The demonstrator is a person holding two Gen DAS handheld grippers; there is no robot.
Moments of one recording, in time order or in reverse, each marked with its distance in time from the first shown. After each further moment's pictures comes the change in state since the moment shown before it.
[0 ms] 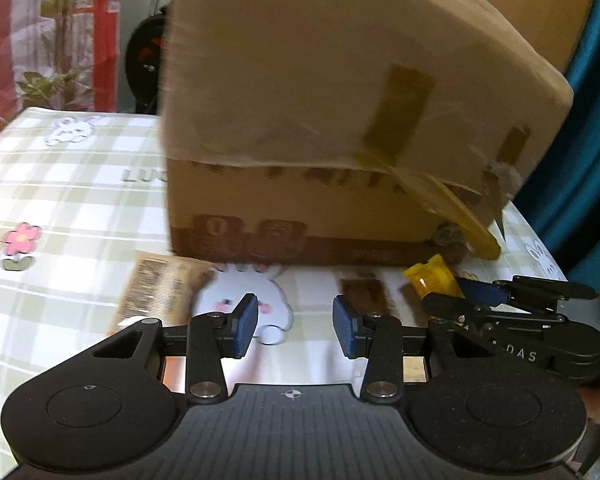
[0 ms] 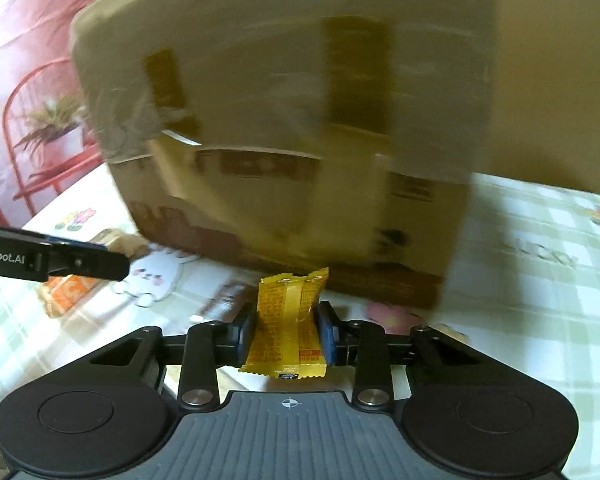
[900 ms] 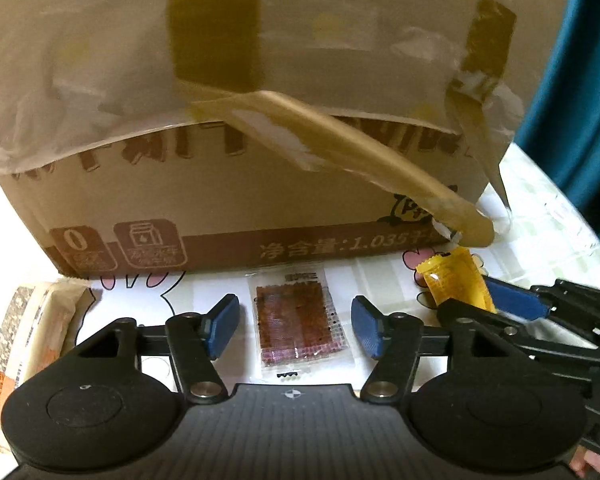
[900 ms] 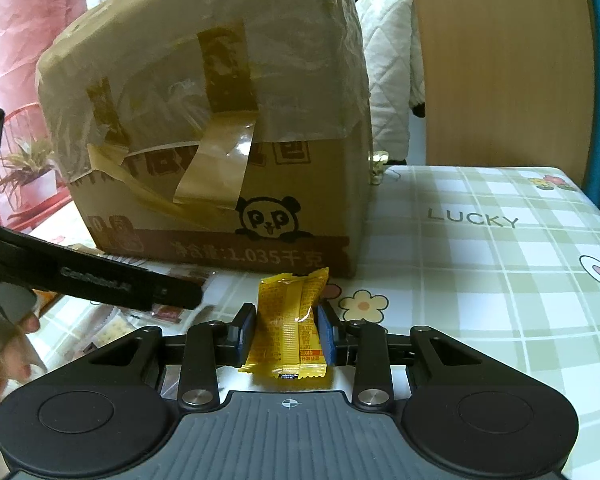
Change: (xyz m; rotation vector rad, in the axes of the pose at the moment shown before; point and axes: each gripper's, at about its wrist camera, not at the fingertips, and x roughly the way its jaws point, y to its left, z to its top) left arm 0.073 -0.080 0.003 0.134 0.057 0.100; right arm -0.014 -0.039 -0.034 0.078 -0.118 -0.020
